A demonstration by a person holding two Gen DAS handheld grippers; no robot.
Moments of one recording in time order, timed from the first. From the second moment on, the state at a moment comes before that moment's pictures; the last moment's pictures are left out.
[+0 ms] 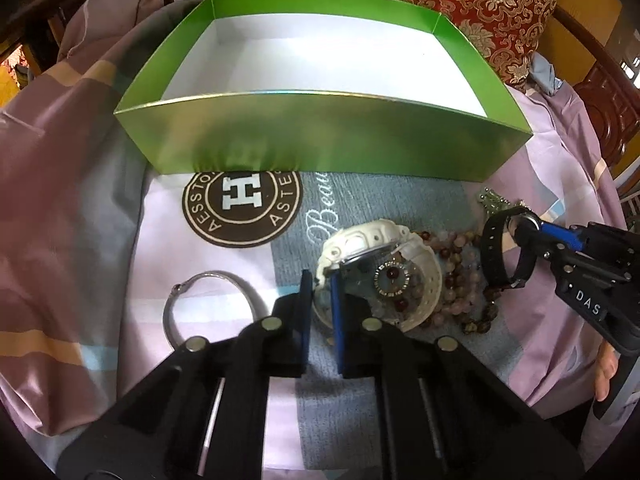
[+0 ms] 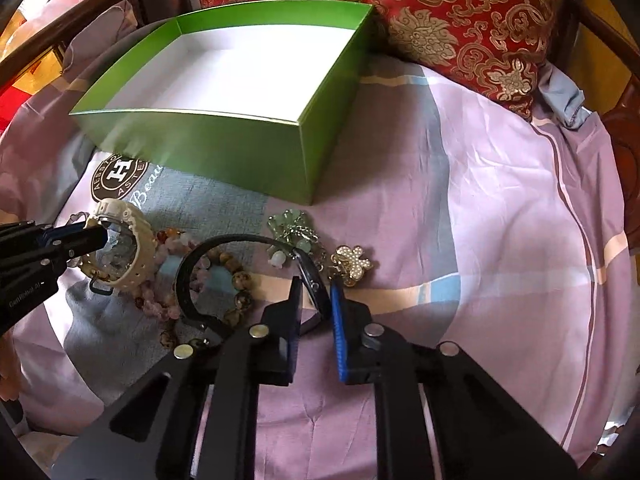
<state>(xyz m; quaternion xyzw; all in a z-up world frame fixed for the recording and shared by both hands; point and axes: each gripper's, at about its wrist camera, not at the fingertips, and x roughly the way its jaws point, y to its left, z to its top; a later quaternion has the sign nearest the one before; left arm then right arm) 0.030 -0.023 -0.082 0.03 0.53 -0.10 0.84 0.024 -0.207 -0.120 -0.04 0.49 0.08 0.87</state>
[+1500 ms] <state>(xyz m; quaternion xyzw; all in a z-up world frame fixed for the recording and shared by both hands) 0.045 0.004 0.012 -0.02 0.44 -0.12 0.89 0.043 -0.223 -0.018 0.01 0.42 0.16 0.89</state>
